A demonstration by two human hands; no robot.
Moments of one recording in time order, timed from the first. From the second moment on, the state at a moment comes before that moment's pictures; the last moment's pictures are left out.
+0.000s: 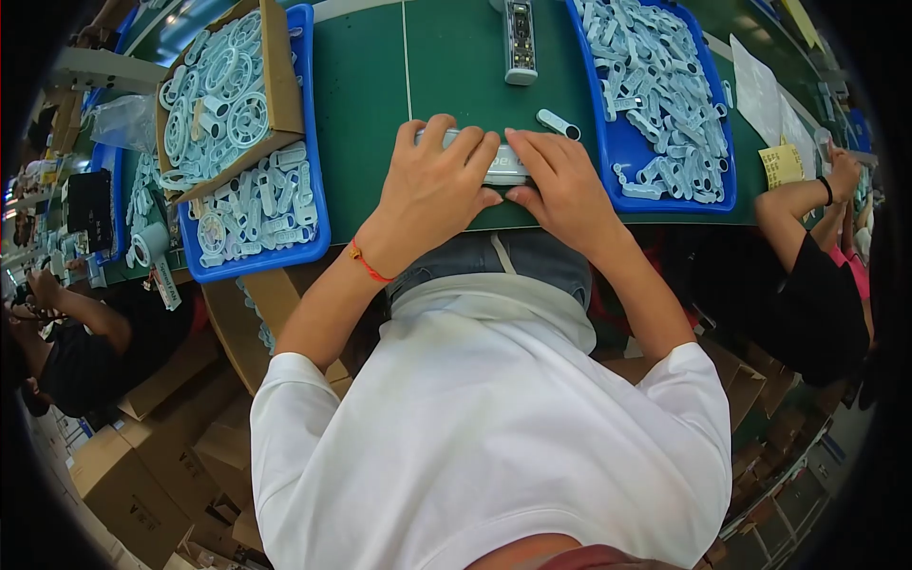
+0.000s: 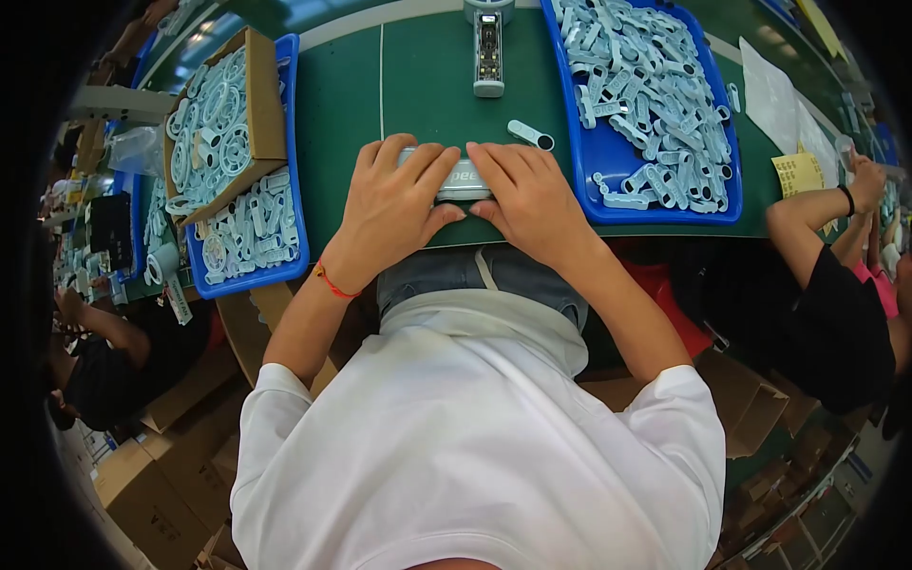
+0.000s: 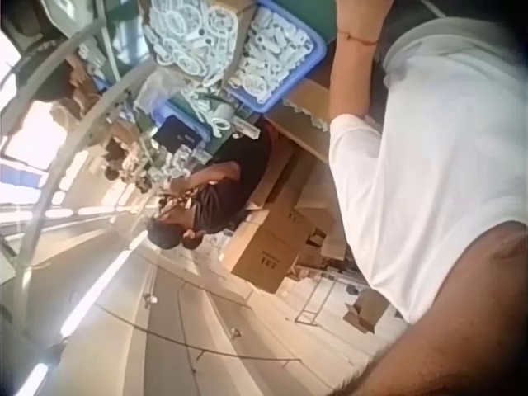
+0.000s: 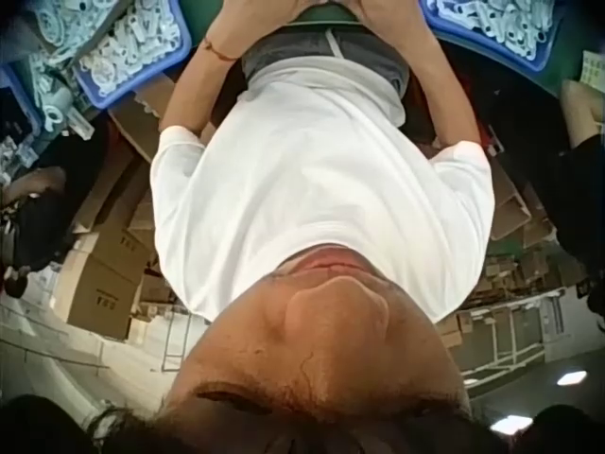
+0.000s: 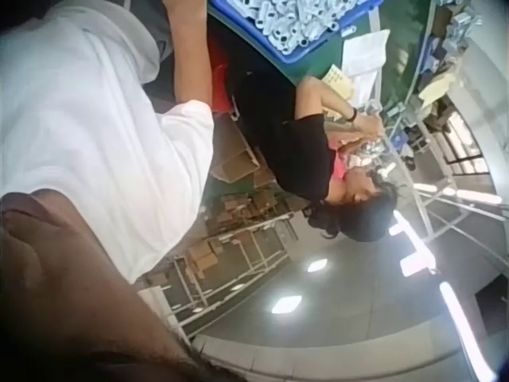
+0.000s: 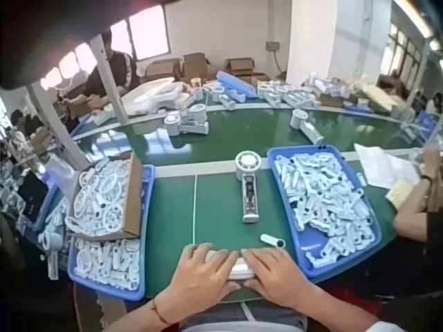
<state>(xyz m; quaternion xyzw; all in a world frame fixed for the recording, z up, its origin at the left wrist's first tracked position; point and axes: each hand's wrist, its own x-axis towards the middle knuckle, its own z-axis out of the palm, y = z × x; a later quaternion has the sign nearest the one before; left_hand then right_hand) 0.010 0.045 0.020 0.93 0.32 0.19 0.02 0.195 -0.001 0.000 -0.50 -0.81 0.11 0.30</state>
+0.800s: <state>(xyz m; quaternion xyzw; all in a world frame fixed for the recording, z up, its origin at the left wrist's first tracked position) 0.055 0.156 0.077 0.67 0.43 0.50 0.34 0.219 0.097 0.062 -0.51 -0.45 0.41 0.60</state>
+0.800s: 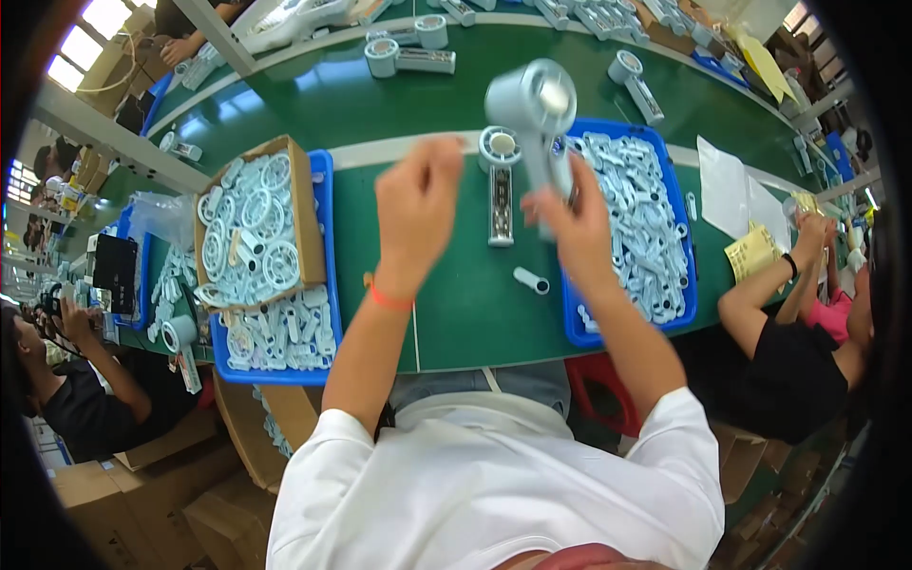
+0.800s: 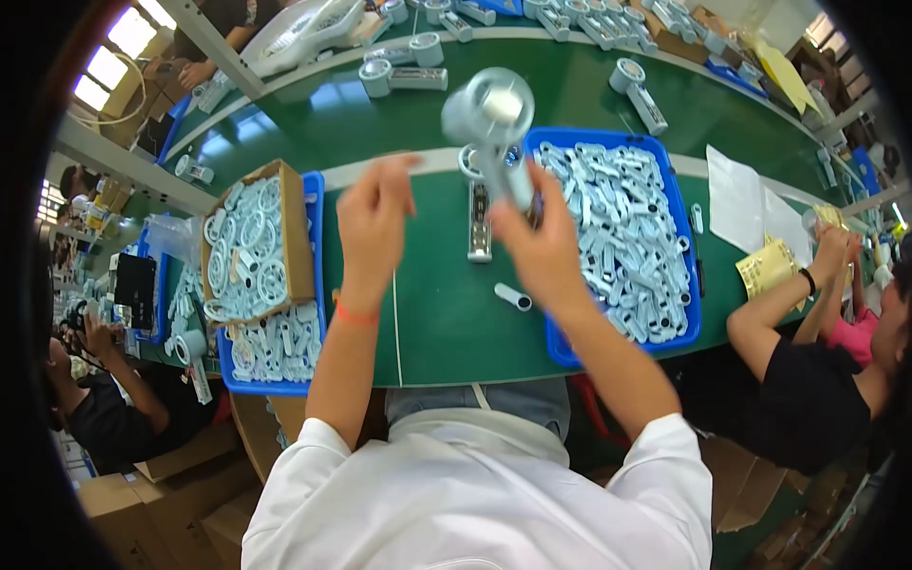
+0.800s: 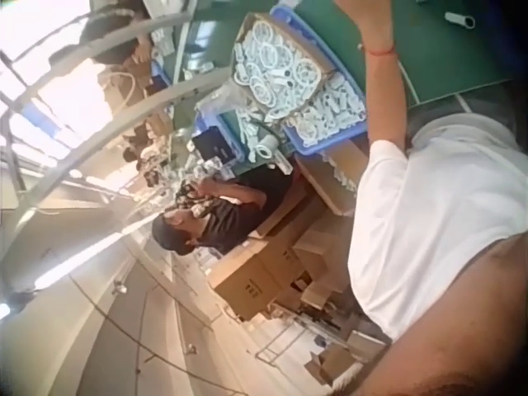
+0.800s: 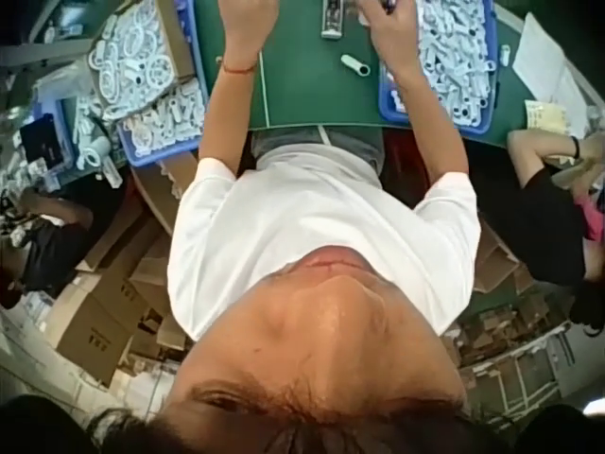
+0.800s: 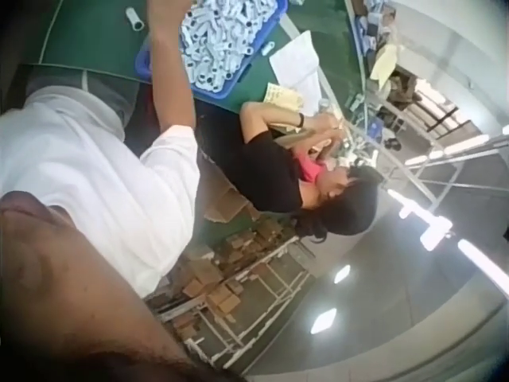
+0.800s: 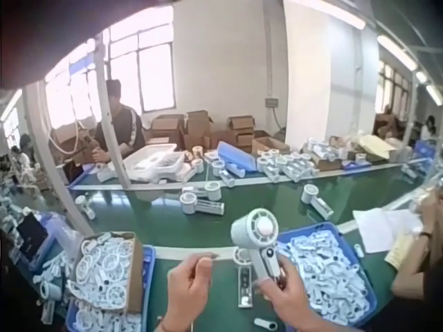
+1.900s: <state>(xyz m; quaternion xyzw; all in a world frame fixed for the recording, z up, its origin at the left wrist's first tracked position) 0.001 0.151 0.076 0.71 0.61 0.32 0.18 0.259 0.277 0.144 -0.27 -0.92 -0.08 0.26</state>
